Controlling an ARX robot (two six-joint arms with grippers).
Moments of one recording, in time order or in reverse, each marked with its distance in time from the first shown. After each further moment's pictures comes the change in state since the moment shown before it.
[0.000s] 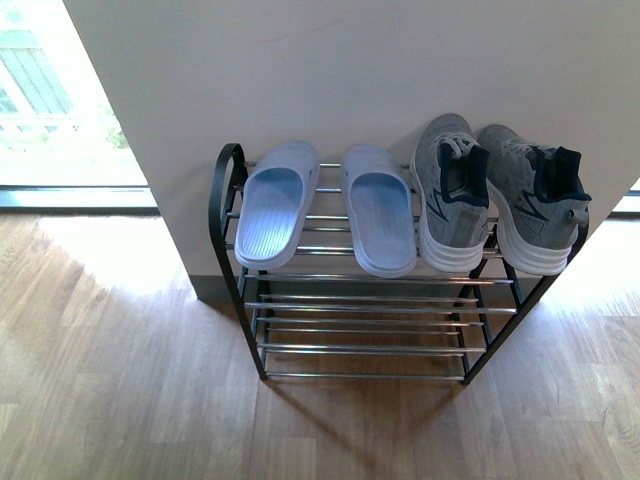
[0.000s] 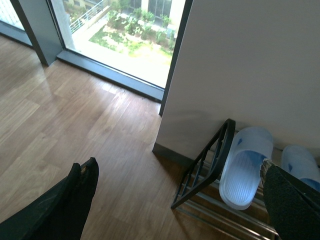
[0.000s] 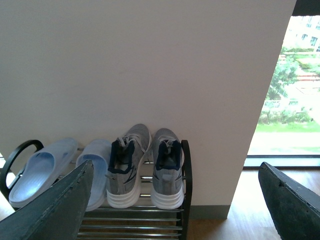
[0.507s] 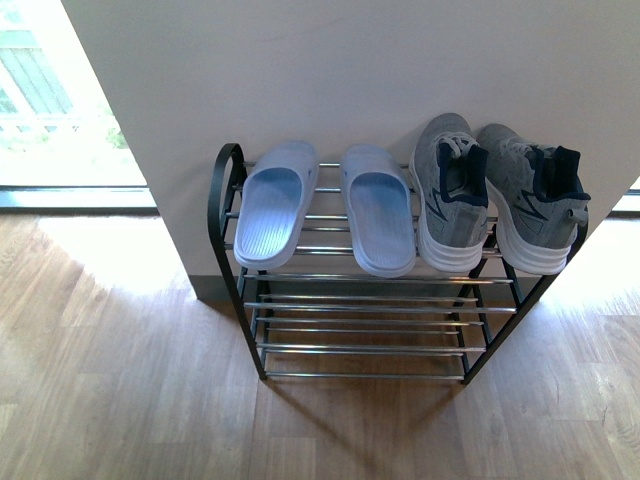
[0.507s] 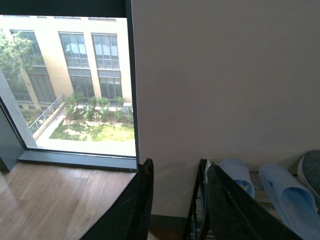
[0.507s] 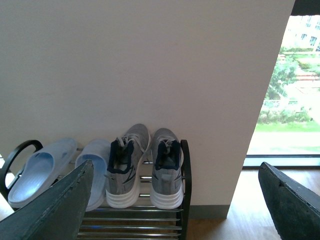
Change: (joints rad) left arm 0.128 -0.219 -0.423 0.627 0.327 0.379; right arm 0.000 0.000 0.000 0.000 0.000 0.000
